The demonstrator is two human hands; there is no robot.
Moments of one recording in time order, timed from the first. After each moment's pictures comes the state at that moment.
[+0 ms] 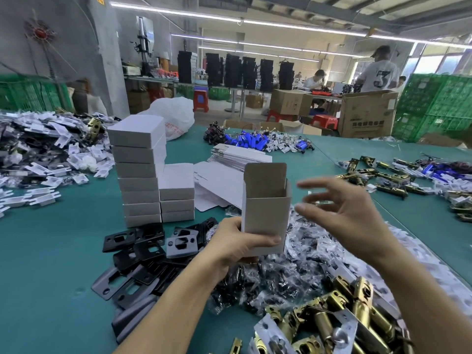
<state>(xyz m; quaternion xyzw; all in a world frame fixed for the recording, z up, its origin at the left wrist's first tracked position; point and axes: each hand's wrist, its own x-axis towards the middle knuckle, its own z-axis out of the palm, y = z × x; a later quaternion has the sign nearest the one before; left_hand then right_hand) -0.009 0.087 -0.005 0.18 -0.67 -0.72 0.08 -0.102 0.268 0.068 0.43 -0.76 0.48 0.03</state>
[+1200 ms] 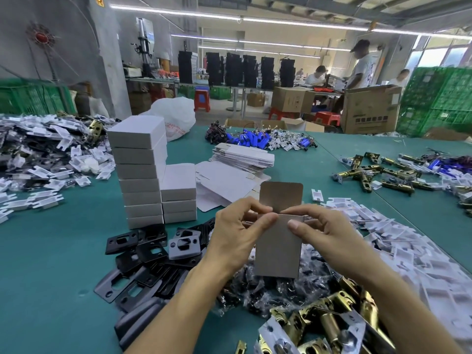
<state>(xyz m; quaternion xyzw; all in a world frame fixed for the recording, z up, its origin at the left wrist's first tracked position) -0.015 0.085 -0.013 0.02 -0.75 -0.57 0.34 -0.101 0.258 0.026 0.41 -0.76 0.50 -0.09</state>
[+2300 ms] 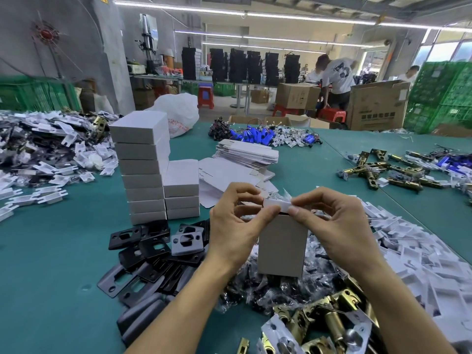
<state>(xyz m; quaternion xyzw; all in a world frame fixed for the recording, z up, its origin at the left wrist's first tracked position) -0.010 0.093 -0.004 0.04 -0.67 -0.61 0.42 -0.093 0.246 0.031 0.39 -0.71 0.58 0.04</state>
